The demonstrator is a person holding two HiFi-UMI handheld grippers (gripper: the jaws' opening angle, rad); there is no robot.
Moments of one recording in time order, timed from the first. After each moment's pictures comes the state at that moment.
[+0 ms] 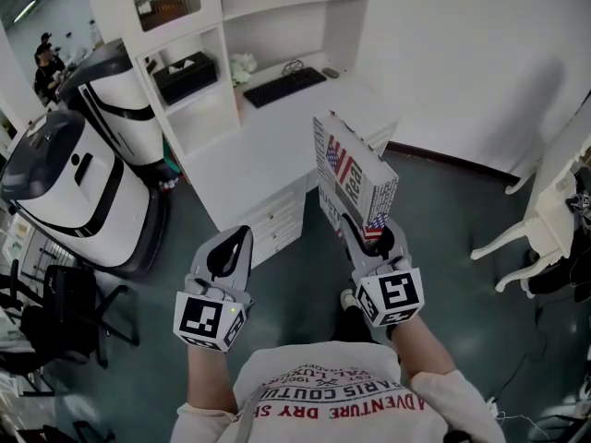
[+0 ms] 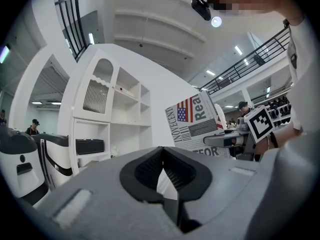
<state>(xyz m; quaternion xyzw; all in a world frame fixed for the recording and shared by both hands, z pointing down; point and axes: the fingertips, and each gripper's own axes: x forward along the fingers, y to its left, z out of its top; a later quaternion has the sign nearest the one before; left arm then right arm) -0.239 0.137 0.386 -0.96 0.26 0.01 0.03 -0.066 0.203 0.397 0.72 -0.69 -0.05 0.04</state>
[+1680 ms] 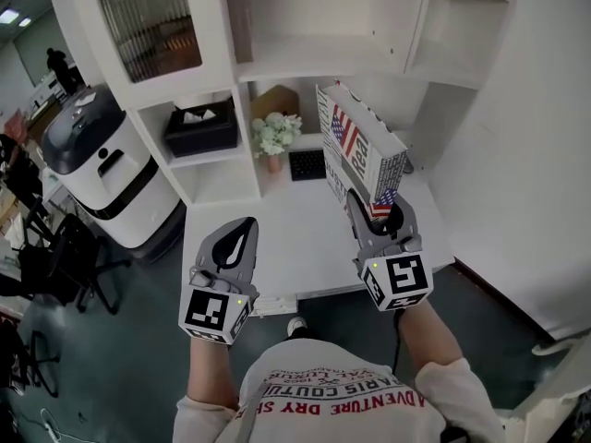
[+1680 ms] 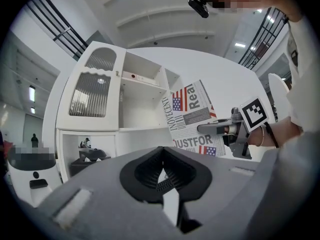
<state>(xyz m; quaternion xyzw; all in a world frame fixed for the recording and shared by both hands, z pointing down) 0.005 -0.172 0.334 -0.86 0.50 0.00 0.07 0.182 -0.210 0.308 0.53 -0.84 -0.12 0.00</state>
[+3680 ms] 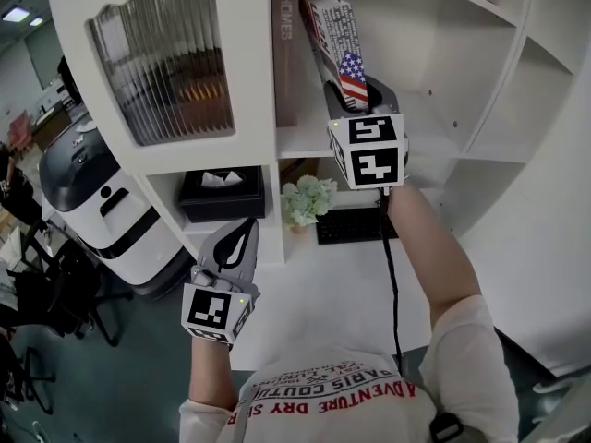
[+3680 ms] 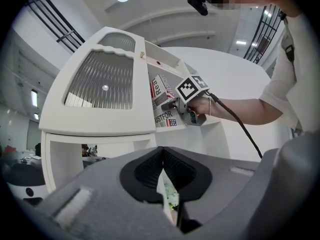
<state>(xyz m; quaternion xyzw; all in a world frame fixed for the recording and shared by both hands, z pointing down) -0.085 -0.373 0.312 -0.85 0.52 0.02 0.10 0.043 -0.544 0.149 0.55 -0.81 -0.20 0.06</state>
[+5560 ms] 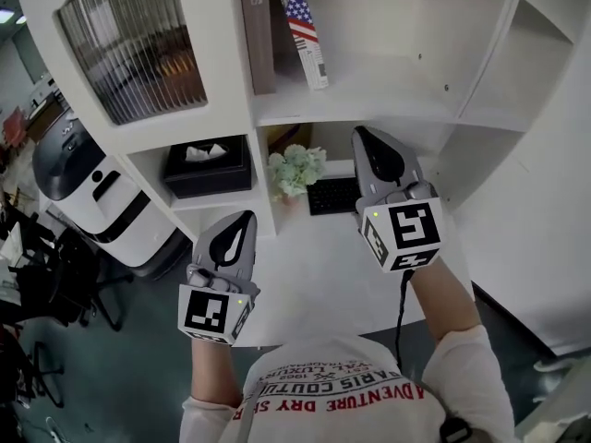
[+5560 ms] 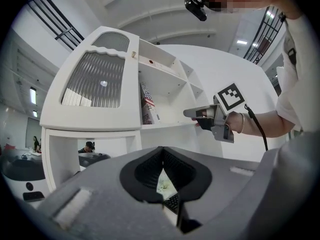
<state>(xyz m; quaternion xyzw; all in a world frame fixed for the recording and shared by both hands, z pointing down) -0.053 -0.342 0.318 -0.85 0.52 0.01 0.09 0.102 -0.424 0.230 0.51 -0.84 -0.17 0.00</state>
